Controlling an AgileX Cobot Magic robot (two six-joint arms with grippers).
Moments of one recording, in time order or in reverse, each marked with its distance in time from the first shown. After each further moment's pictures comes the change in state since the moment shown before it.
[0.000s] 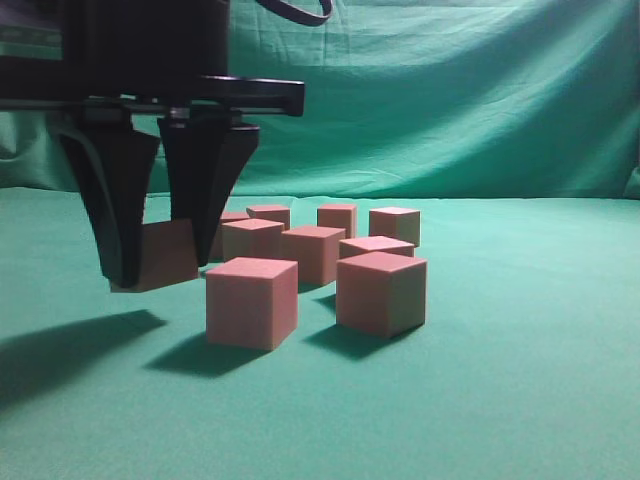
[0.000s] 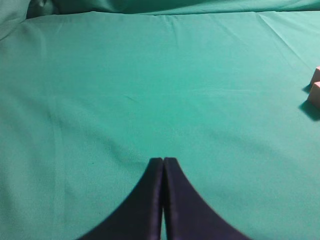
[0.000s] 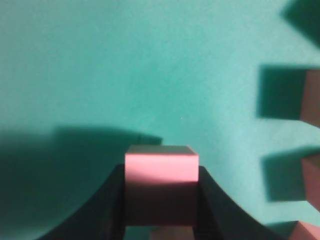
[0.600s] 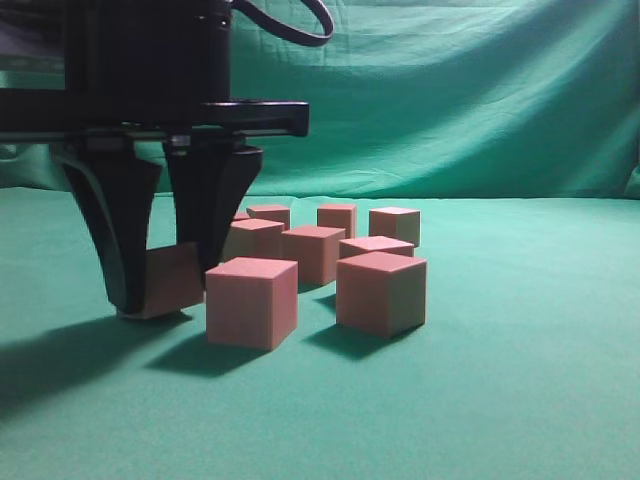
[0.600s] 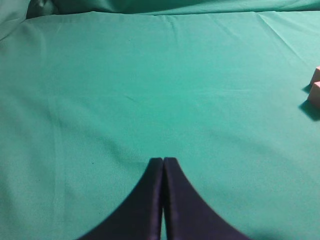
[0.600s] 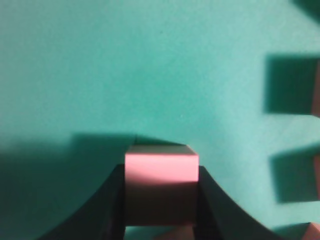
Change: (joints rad) left arm 0.000 0.000 0.000 0.000 0.000 0.000; right arm 0.000 0.027 0.000 0.000 0.002 0.030
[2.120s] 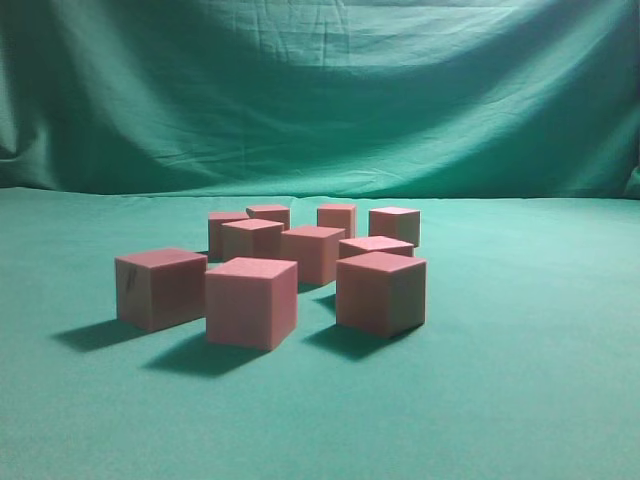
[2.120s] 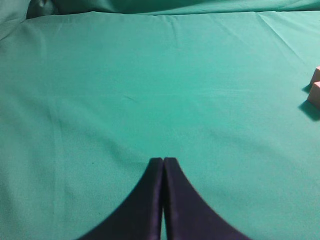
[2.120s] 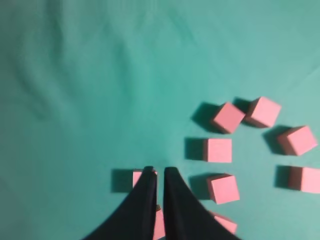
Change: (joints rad) left arm 0.000 0.000 0.000 0.000 0.000 0.000; right arm 0.001 -0.344 -0.270 -0.042 0.190 -0.080
